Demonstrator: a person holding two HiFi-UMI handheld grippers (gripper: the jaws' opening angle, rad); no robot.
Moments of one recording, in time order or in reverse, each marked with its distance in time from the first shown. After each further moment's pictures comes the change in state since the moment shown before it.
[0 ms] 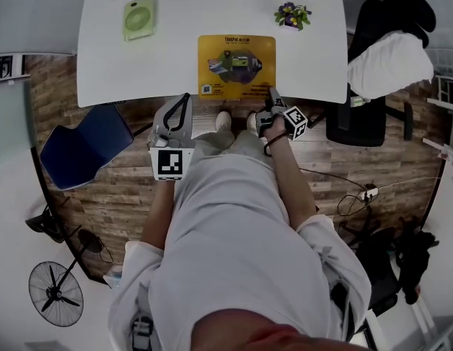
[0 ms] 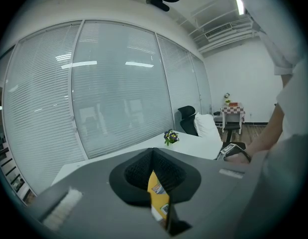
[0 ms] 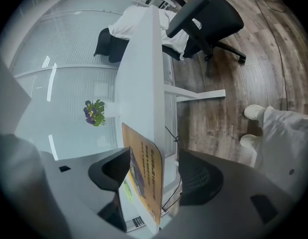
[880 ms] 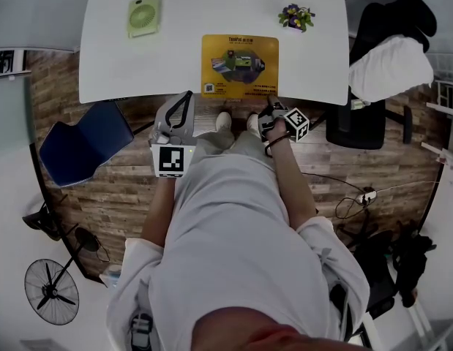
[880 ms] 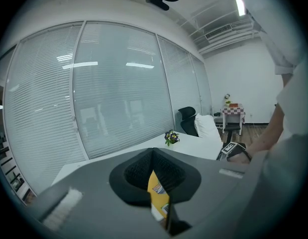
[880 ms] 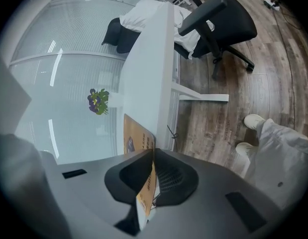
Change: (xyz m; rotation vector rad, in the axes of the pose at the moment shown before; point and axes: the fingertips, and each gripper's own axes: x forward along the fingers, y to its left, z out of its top) left arm -0.005 0.002 -0.004 -0.007 0.006 0.001; right arm -0.010 0.002 -0.010 -0.116 0.067 -0.018
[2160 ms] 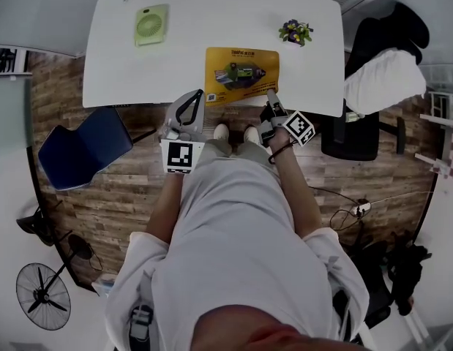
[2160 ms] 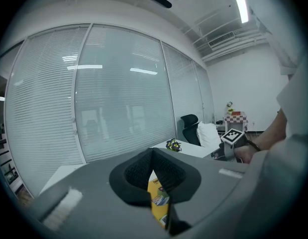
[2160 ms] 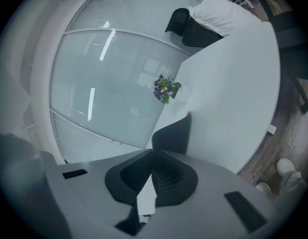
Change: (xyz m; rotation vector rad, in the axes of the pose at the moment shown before) left arm 0.016 0.003 0.016 -0.047 -0.054 0.005; right arm -0.022 0.154 -0.029 -0.442 0.081 0.315
